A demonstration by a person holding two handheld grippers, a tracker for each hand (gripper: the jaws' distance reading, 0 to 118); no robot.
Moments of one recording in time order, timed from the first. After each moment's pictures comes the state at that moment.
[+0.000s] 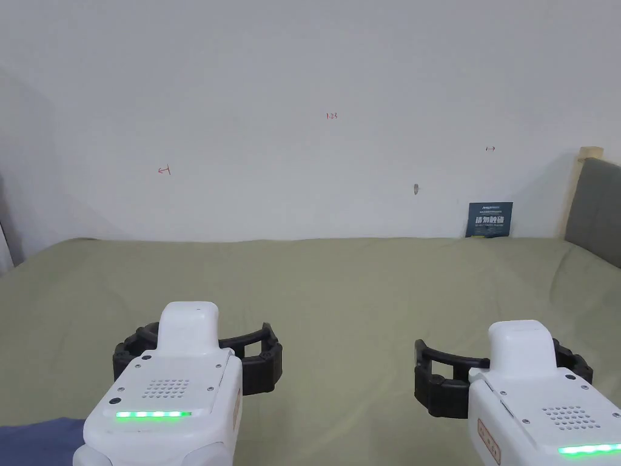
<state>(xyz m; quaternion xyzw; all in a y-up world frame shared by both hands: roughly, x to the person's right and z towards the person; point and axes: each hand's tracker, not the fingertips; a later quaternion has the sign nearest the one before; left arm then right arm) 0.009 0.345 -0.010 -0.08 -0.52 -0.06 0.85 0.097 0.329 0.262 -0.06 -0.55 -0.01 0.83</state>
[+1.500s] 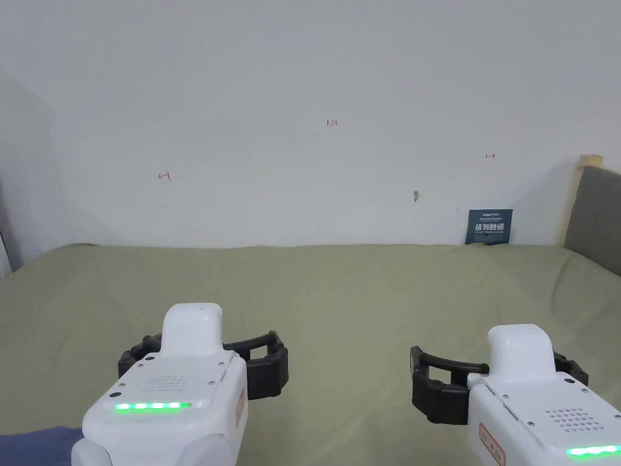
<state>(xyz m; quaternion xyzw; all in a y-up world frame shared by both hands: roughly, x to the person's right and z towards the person) 0.013 0.353 -0.007 -0.10 -0.52 -0.08 0.85 0.107 0.336 0.258 -0.07 -0.53 -0.03 0.84</state>
